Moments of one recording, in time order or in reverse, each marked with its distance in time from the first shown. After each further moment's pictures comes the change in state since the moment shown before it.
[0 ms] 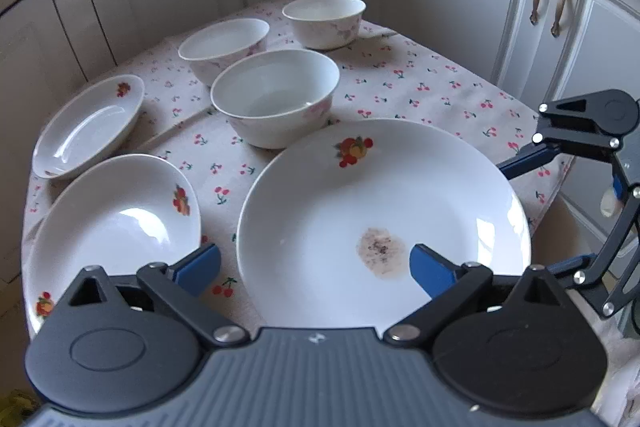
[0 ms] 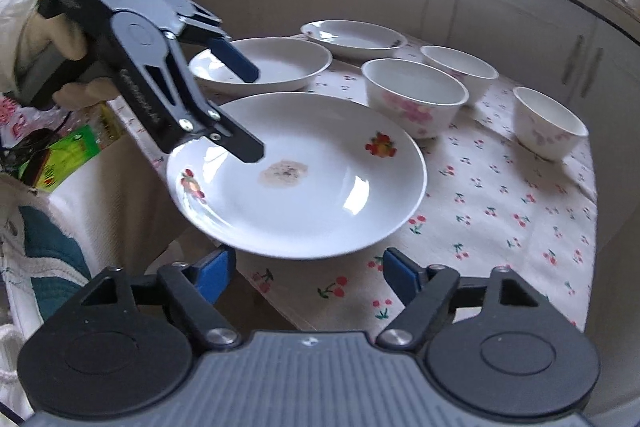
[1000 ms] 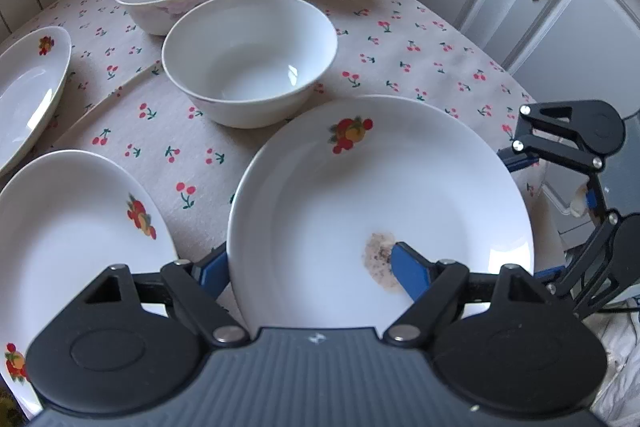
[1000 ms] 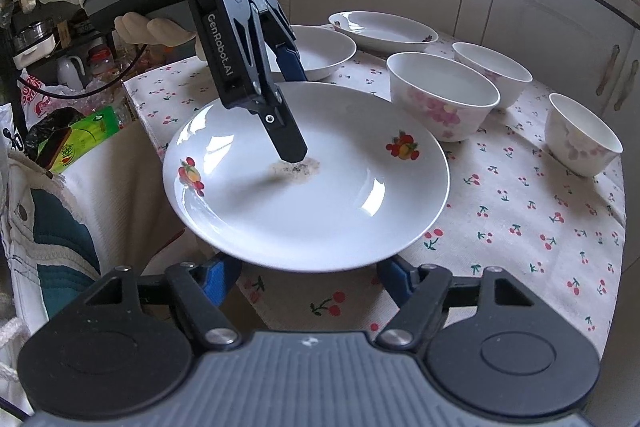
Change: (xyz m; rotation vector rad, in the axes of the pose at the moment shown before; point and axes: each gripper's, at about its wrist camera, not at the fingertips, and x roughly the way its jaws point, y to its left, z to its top) left arm 0.049 0.035 0.042 0.016 0.262 -0.235; right arm 0.019 -0.009 0.004 -0.061 0.024 0.075
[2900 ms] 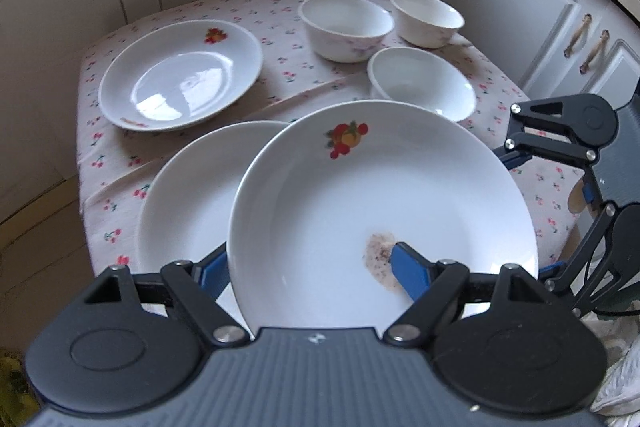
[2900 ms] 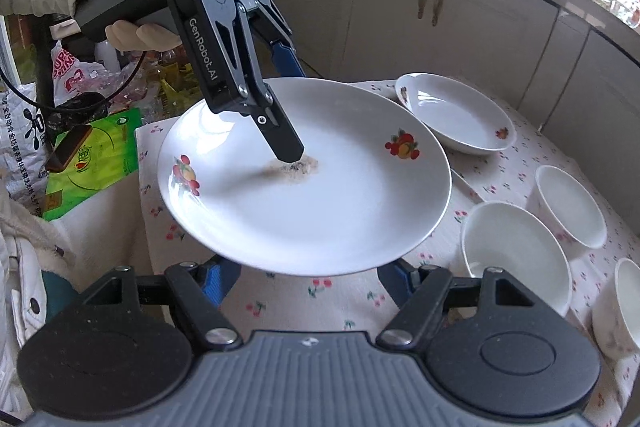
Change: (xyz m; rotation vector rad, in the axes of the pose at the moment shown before) left arm -0.084 0.098 -0.056 -0.165 -0.148 0.119; right arm 0.065 0.016 0.125 -0.192 0.000 0.092
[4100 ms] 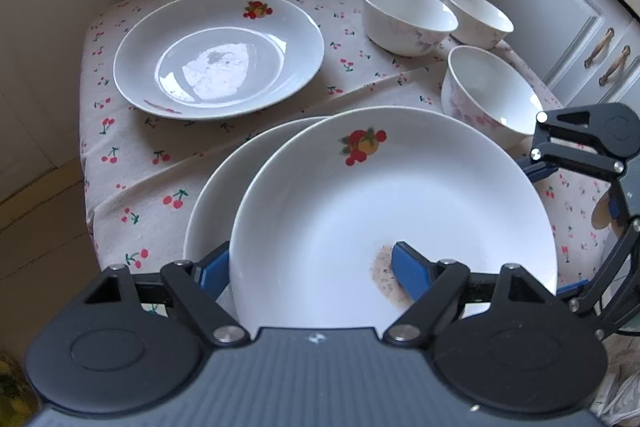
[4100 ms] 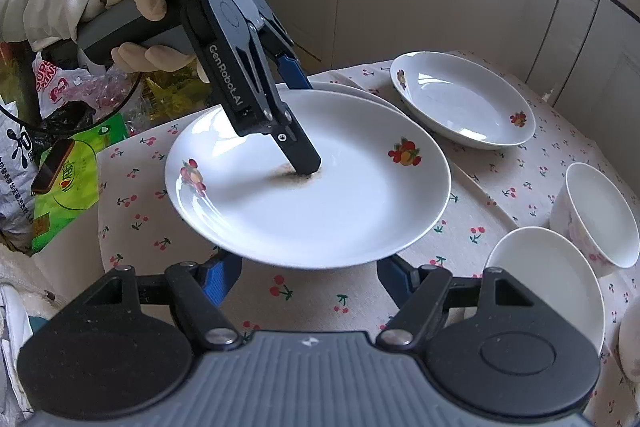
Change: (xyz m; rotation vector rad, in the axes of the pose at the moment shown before) left arm 0.044 0.061 0.011 -0.027 0.031 -0.037; right arm 0.046 -0.016 0.030 0.084 0.072 0.015
